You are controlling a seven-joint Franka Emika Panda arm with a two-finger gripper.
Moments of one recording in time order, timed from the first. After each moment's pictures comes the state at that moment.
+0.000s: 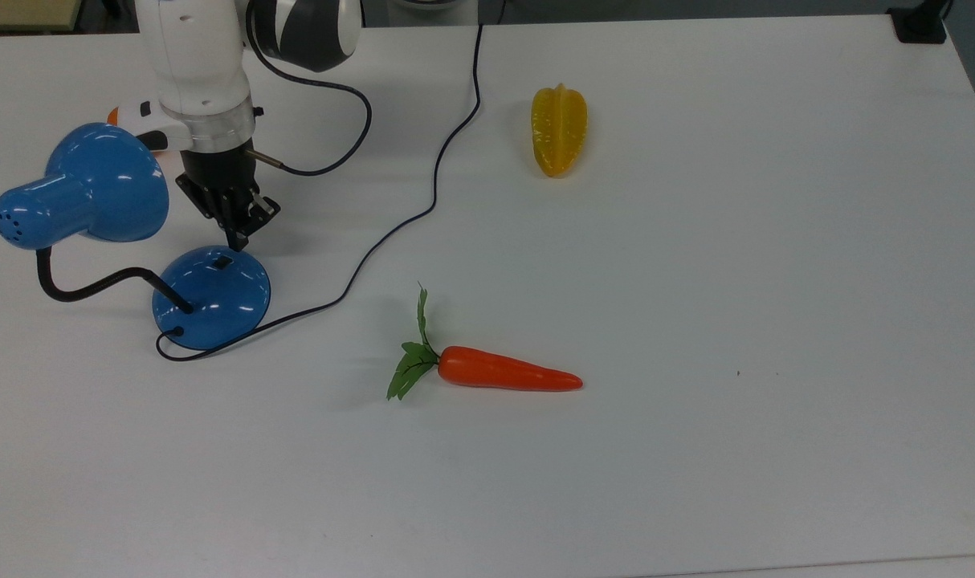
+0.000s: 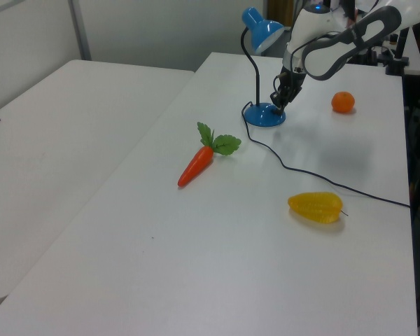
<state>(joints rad) -0.27 0.34 0.04 -1.94 -0.07 2.57 0.21</state>
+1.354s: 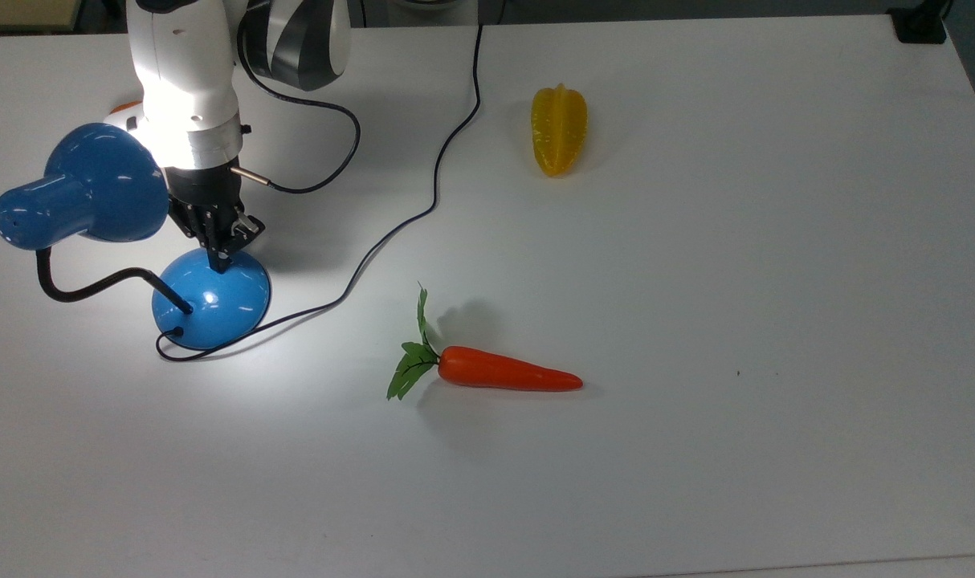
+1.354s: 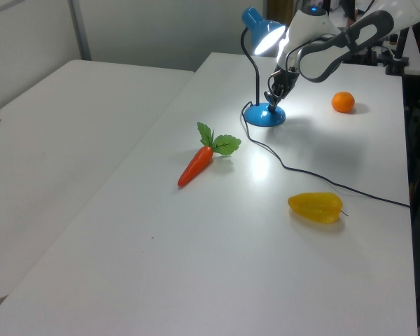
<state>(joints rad) -0.28 0.40 0.04 -1.87 -0.11 2.62 0.21</state>
